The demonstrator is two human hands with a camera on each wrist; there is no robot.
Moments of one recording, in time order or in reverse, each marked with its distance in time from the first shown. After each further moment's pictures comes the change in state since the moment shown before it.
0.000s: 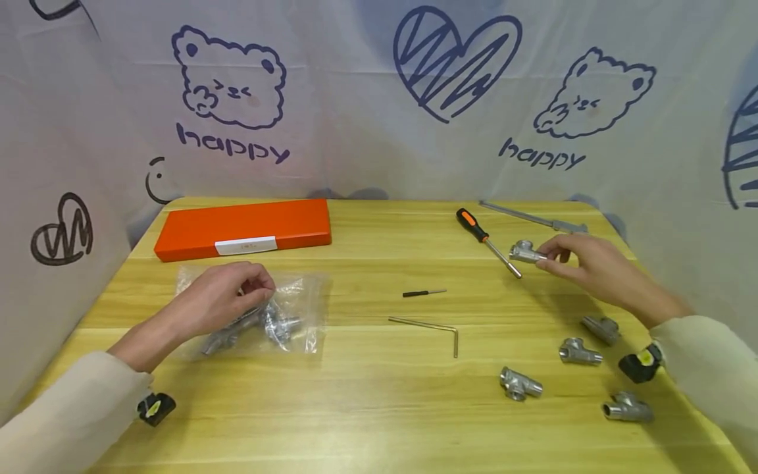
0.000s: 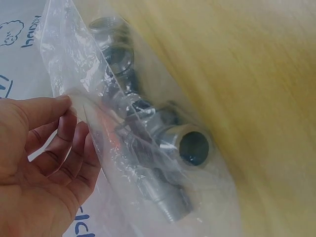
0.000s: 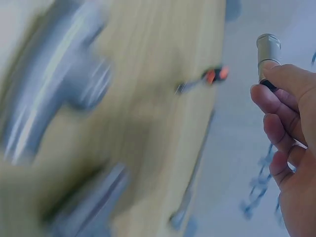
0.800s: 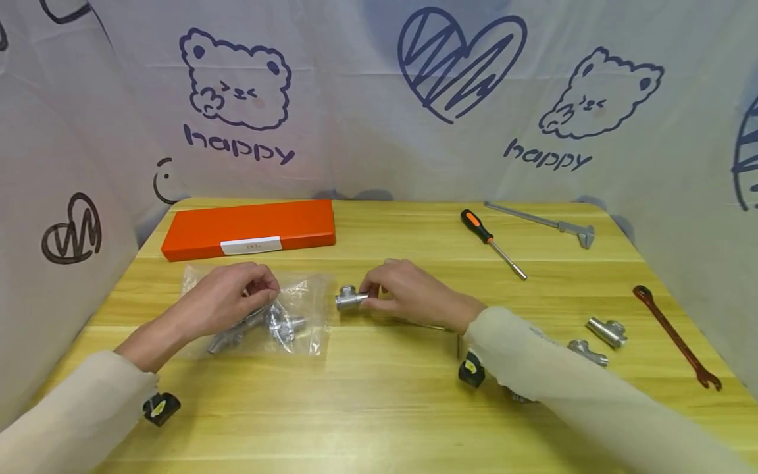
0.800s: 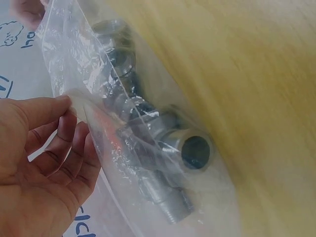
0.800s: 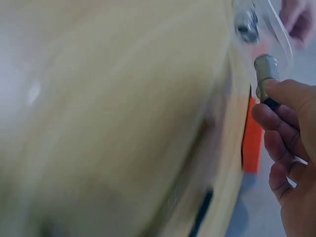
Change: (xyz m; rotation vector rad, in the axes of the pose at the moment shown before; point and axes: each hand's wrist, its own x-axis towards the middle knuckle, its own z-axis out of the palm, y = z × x) left_hand -0.002 0.002 0.001 0.013 0.004 -0.012; right_hand 0.101 -0.208 0.109 0.206 -0.193 -0.403
